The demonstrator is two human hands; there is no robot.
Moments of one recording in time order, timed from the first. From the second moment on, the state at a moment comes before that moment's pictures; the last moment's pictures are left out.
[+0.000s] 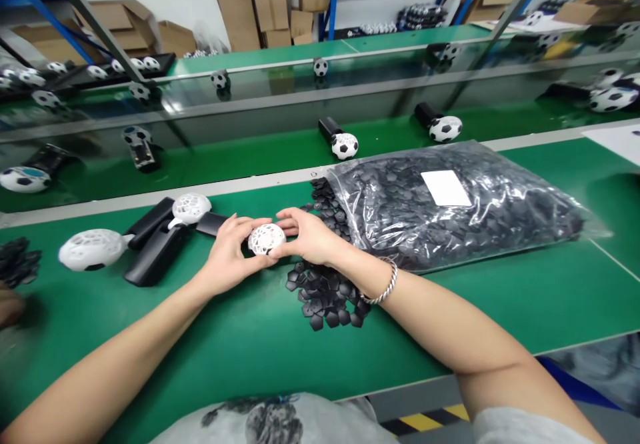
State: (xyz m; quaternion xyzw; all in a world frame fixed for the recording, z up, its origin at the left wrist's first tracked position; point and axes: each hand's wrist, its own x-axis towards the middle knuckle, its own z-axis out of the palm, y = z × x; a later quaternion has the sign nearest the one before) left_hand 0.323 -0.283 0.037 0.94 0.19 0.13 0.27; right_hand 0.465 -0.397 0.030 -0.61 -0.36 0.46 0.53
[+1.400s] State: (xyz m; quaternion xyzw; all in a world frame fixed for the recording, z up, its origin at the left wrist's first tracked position) left_hand 0.315 -0.262 0.030 0.91 0.09 0.11 0.40; right_hand 0.515 -0.402 0.045 -0.76 -0.60 0.17 0.17
